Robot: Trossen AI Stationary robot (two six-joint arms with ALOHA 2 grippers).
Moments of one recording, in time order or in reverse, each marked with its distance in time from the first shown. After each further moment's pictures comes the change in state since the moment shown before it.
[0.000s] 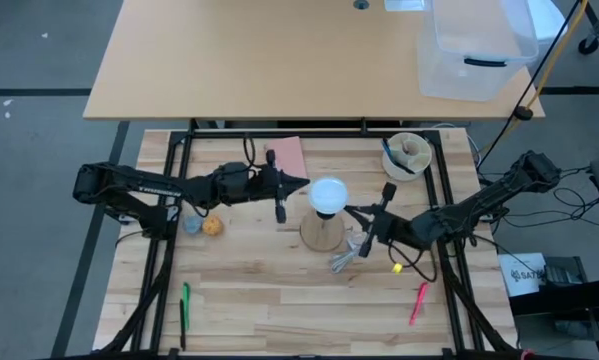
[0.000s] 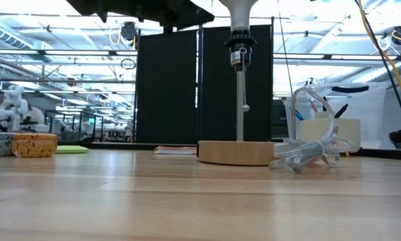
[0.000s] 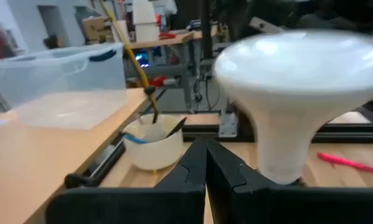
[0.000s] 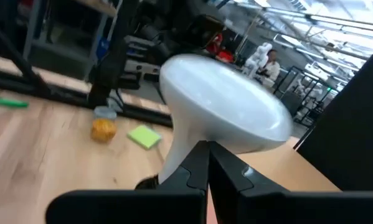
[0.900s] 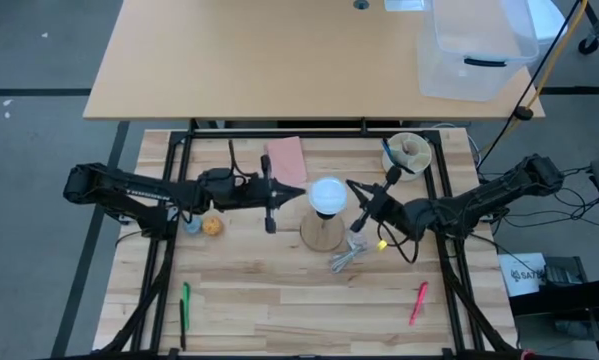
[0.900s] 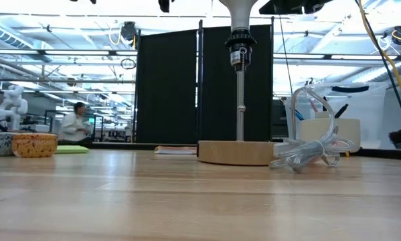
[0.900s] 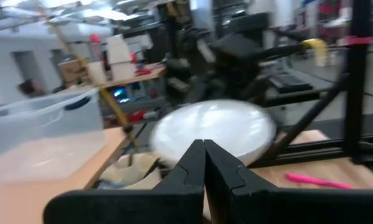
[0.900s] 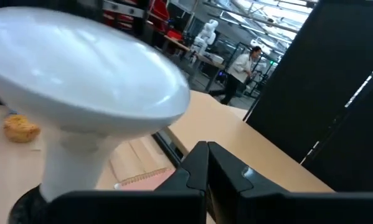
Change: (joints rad) left arm -0.082 -0.092 0.000 0.025 0.040 0.095; right arm -0.144 0.001 0.000 0.029 0.105 0.004
